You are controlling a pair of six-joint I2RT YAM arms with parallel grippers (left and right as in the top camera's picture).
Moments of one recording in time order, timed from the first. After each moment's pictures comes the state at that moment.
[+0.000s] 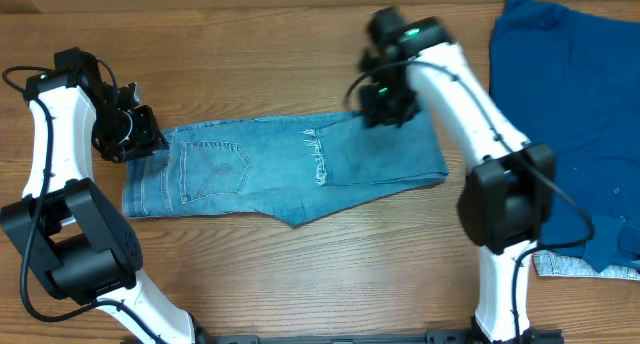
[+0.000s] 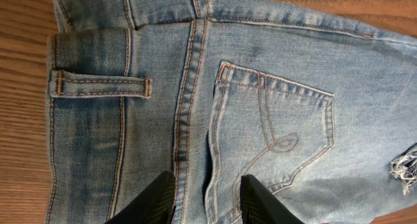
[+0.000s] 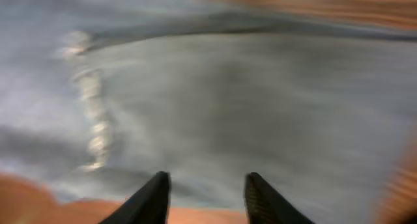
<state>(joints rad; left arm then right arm) 0.35 1.97 1.64 -1.21 0.25 0.03 0.31 2.21 2.06 -1.37 -0.18 0.11</state>
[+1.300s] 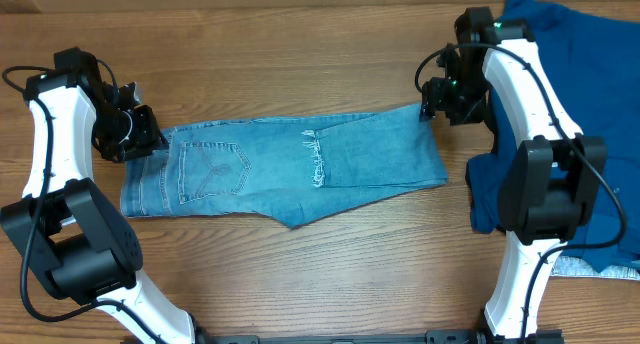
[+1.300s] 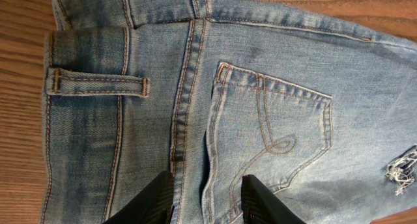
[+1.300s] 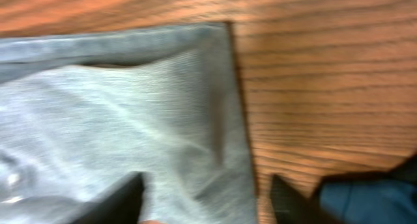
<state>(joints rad) 0.35 1.97 1.64 -1.21 0.25 0.03 0.06 2.20 1.96 -1.32 -0.20 0.07</state>
